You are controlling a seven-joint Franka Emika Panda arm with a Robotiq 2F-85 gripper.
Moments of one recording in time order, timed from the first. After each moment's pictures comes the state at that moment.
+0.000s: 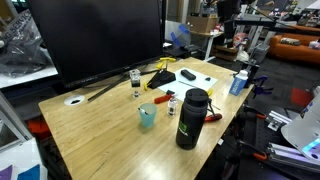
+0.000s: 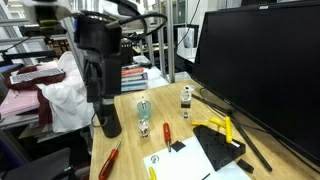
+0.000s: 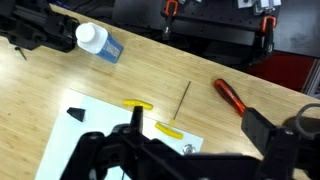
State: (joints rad) arm 0.04 -0.29 -0.05 -2.30 -0.18 1.69 -0.16
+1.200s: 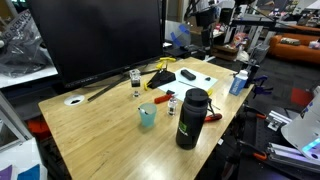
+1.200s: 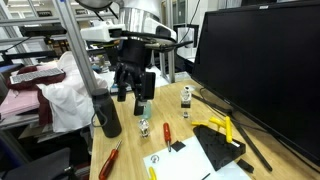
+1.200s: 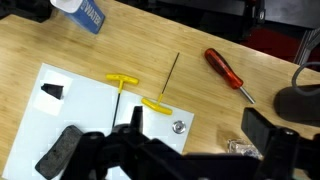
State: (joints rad) arm 0.04 -0.05 -0.04 -2.14 -0.11 1.76 -0.17
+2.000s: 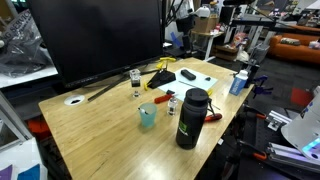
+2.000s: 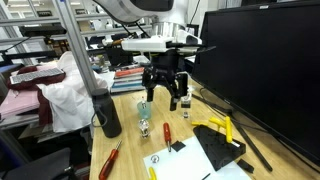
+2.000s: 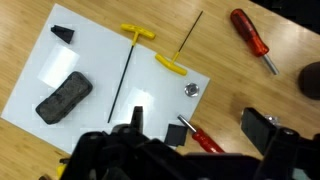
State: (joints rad) arm 0.04 0.21 -0.02 -1.89 -0.16 1.81 -0.26
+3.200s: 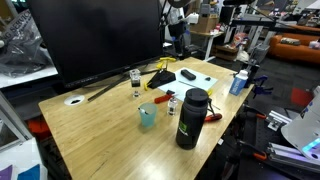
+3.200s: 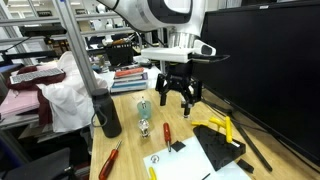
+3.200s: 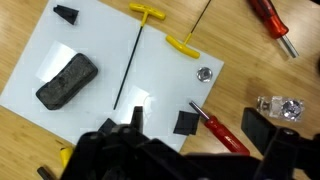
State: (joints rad) arm 0.02 0.36 -0.02 -1.75 -0.15 1.81 -0.30
